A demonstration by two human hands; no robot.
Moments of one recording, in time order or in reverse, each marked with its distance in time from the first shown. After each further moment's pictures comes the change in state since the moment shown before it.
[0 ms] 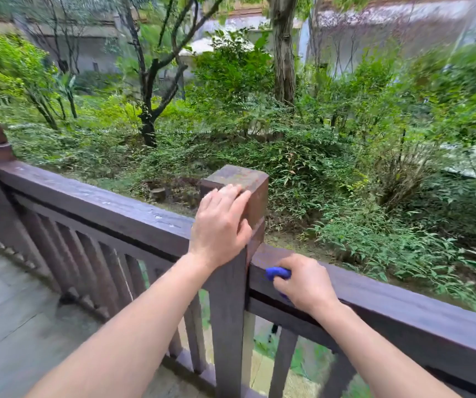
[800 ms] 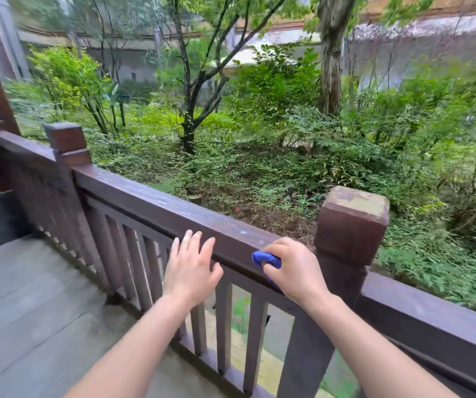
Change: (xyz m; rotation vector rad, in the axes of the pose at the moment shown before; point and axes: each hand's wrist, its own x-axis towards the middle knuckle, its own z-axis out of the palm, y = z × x) left_hand -0.134 -0.248 -0.077 0.224 -0.386 -0.420; right_hand 0.075 -0.243 0.073 0.176 0.094 -0.246
